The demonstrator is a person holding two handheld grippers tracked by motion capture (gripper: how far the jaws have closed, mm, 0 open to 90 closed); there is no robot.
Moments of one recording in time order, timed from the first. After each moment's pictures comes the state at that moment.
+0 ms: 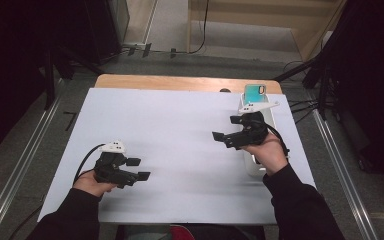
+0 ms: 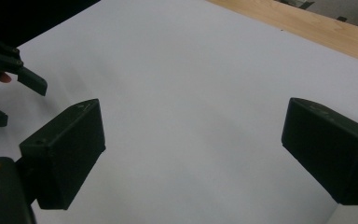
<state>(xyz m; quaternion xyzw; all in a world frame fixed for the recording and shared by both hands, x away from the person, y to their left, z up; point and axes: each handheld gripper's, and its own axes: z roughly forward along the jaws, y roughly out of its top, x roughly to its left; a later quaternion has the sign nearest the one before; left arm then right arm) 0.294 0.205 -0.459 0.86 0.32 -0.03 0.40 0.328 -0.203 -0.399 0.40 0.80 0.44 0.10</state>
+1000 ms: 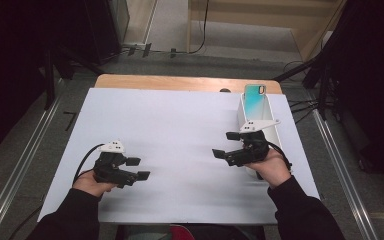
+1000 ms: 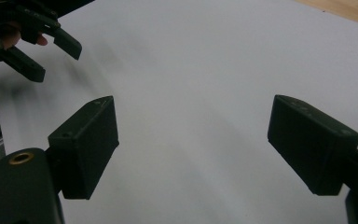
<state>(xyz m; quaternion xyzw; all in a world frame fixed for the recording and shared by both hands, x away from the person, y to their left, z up) 0.293 0.205 -0.458 0.85 0.32 -0.02 0.41 0.293 -0.205 -0.422 0.36 0.81 0.45 0.08</state>
